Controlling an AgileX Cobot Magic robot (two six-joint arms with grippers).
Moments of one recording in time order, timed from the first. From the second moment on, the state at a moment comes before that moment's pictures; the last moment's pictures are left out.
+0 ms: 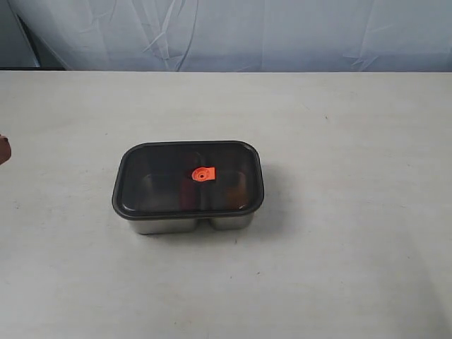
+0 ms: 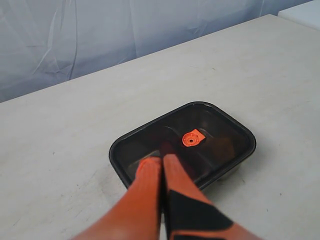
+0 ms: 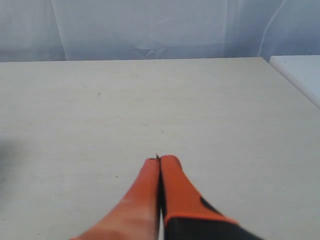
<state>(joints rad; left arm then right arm) -0.45 0.49 -0.51 -0.30 0.47 0.30 0.06 0.01 -0.06 -0.01 0.42 -0.05</state>
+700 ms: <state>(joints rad) -0.45 0.49 -0.51 -0.30 0.47 0.30 0.06 0.00 0.00 0.01 0.37 0.03</state>
